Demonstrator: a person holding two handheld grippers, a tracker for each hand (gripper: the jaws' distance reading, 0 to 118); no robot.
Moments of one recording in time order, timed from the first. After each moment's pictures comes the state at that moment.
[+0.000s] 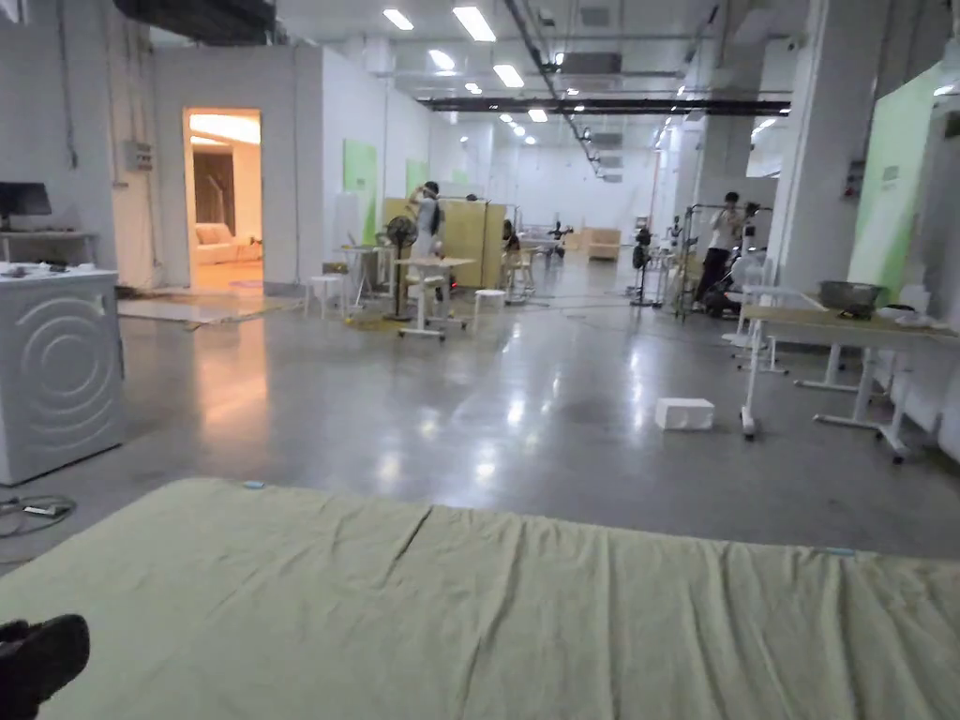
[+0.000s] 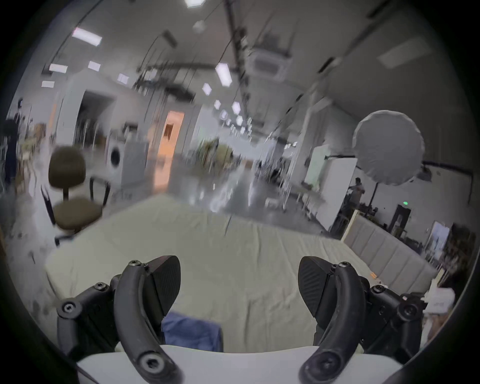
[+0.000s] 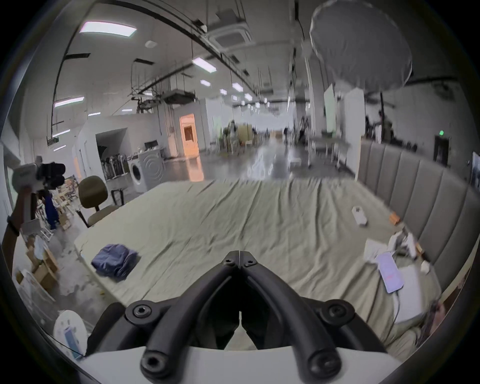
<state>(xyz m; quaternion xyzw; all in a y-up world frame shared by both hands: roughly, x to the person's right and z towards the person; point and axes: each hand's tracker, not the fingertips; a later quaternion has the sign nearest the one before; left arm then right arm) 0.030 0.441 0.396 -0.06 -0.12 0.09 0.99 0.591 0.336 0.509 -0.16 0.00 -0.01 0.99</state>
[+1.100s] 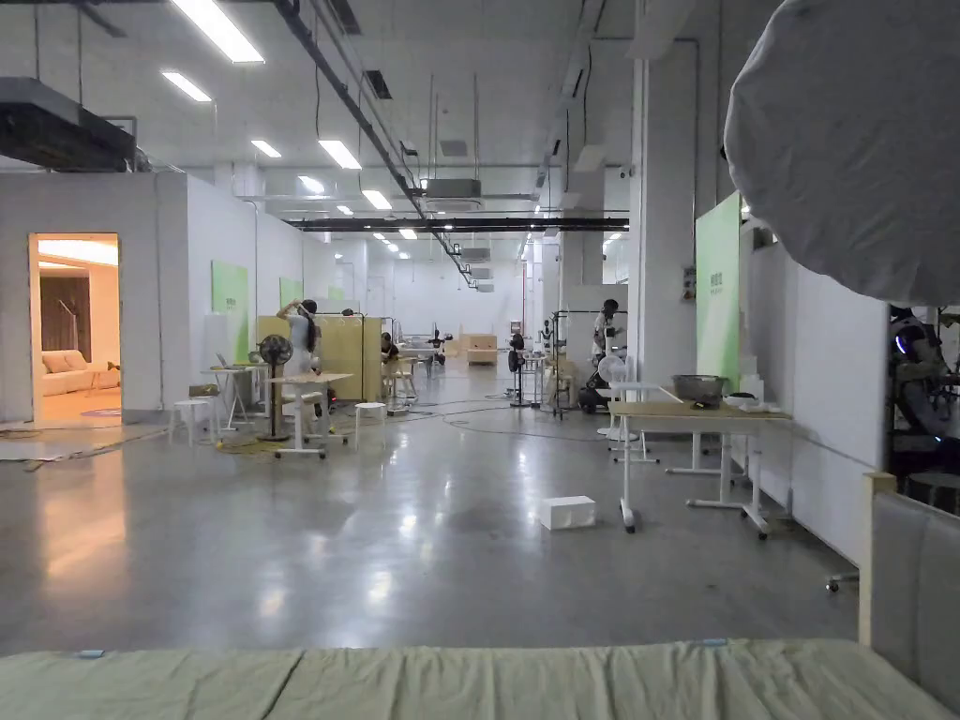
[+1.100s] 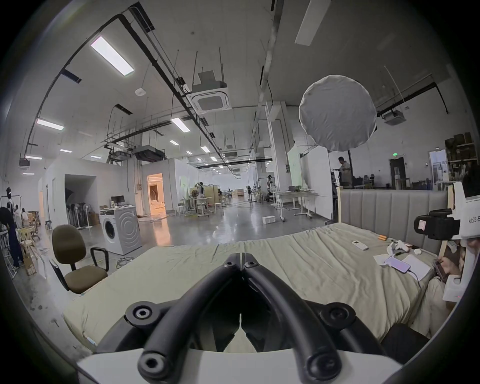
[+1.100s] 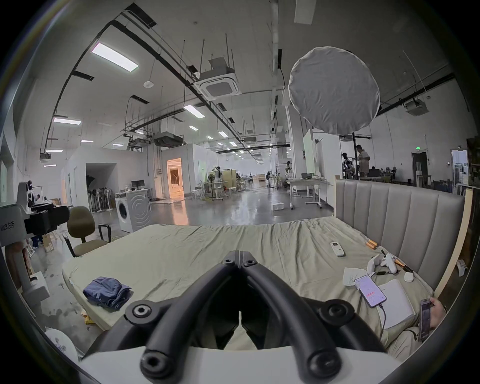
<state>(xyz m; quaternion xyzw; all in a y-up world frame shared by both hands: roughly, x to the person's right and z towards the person) 0.201 0.375 0.497 0.03 -0.12 -0.08 0.99 0.578 0.344 0.575 -0.03 -0.05 -0.02 1.00</state>
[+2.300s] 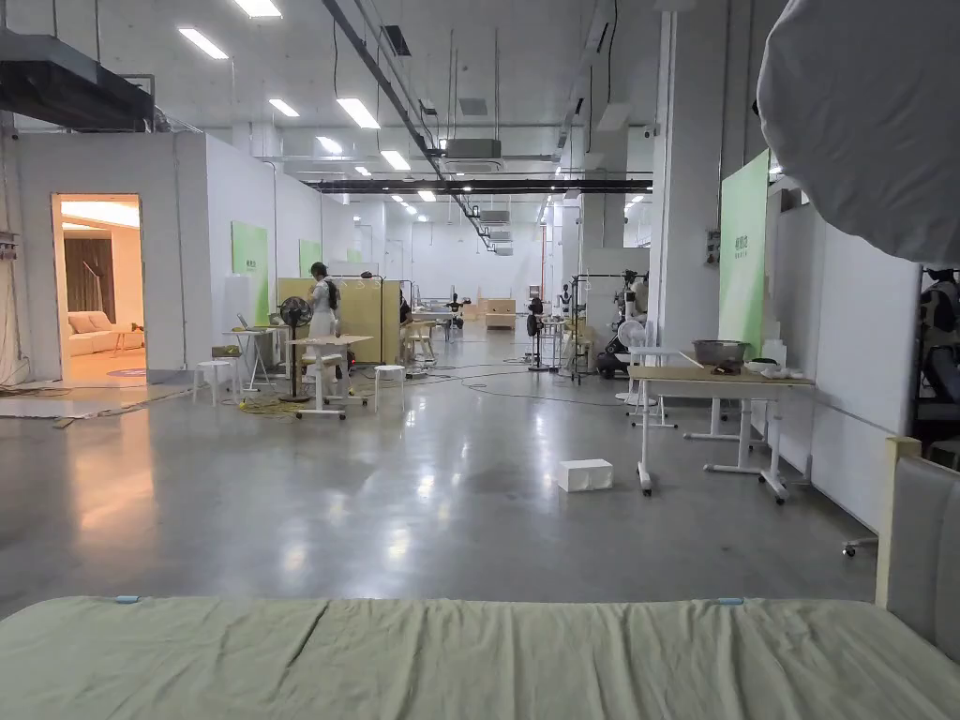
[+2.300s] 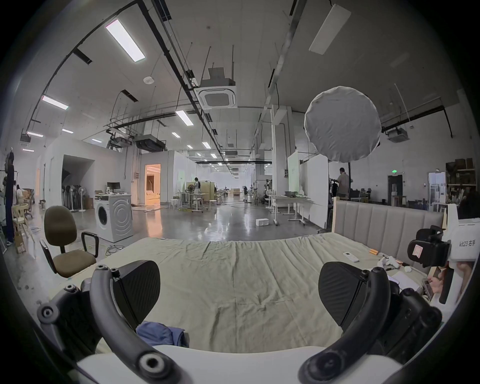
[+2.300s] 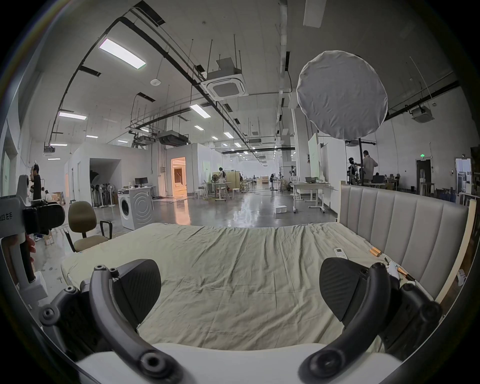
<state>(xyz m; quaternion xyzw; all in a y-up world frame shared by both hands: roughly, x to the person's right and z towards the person) 0.197 0.375 0.491 0.02 -0.13 -0.03 0.99 0.568 0.347 0.563 -0.03 -0.04 0.00 1.00</state>
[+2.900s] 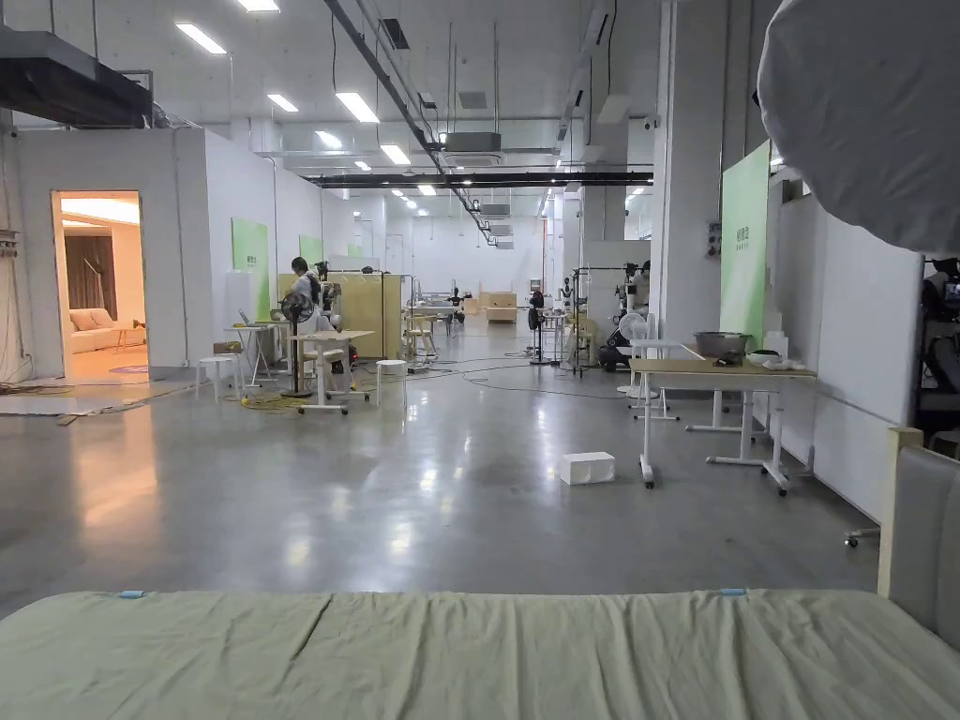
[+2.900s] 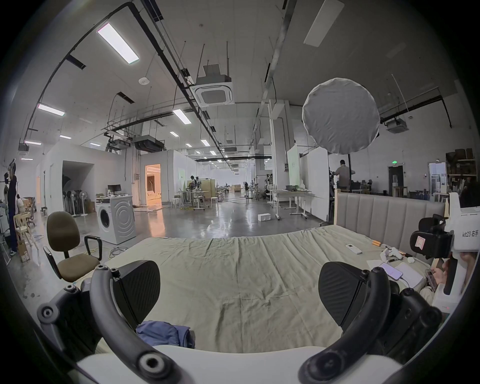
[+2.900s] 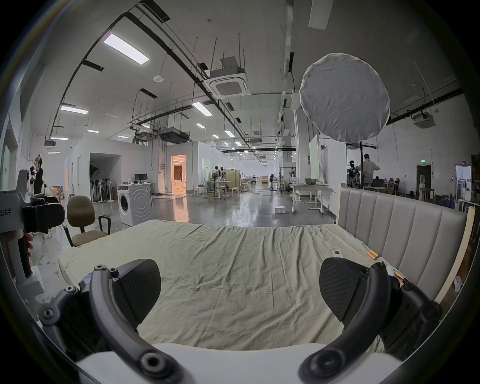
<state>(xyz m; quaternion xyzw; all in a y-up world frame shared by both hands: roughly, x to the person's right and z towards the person) 0.198 0.373 0.491 0.01 -0.13 -0.05 0.99 0.565 0.348 0.563 -0.03 -0.05 0.02 1.00</state>
